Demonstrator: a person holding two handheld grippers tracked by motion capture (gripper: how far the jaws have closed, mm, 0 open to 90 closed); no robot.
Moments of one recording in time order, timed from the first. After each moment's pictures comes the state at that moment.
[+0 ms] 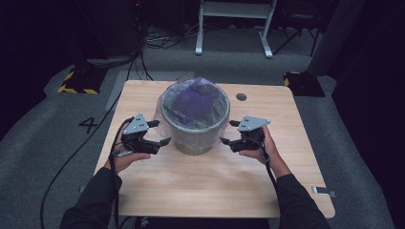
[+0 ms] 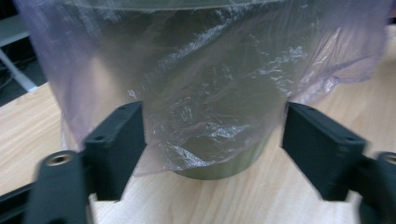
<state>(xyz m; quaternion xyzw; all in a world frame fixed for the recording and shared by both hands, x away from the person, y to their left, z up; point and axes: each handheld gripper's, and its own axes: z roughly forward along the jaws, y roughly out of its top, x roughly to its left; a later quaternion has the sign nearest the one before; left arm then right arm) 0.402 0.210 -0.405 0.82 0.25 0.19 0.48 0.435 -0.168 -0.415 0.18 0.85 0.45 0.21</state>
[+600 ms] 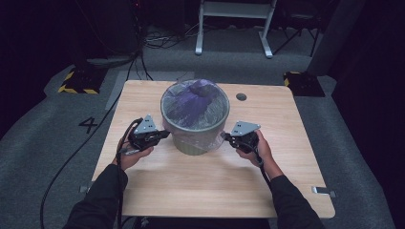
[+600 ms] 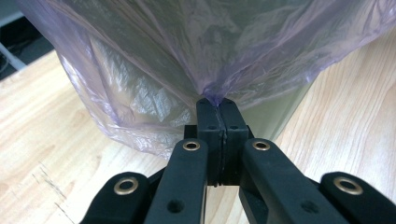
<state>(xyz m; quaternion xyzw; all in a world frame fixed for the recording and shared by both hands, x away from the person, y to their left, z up) 0.419 0.204 -0.432 0.85 0.24 0.18 0.44 0.438 -0.160 -0.442 0.17 0.87 0.40 0.22</state>
